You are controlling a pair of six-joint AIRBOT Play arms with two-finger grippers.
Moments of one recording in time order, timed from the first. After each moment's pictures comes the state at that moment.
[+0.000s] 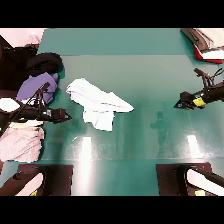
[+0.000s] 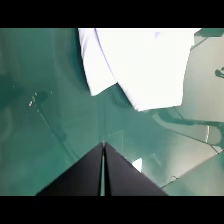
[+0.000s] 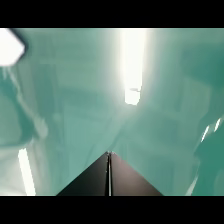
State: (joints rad) left arm 0.04 -0.95 0.69 0.86 -1.12 -1.28; right arm -0.24 -1.19 1.05 -1.09 1.41 1.40
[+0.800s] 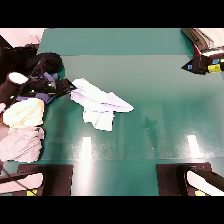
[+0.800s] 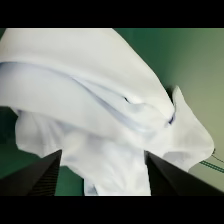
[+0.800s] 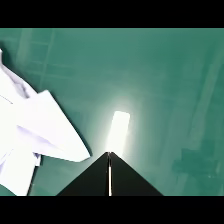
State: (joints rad) left arm 0.04 -1.38 1.07 0.75 -0.91 -1.31; right arm -0.12 -1.12 1.44 -1.04 1.30 1.40
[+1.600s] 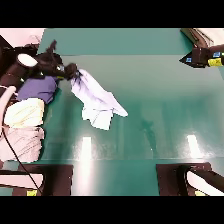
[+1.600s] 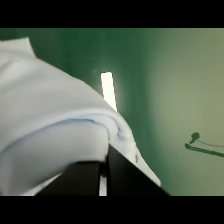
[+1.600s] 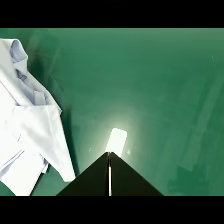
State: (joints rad) left arm -0.04 -1.51 1.45 0.70 -1.00 -1.27; right arm -0.07 -1.10 1.49 -1.05 1.28 1.40
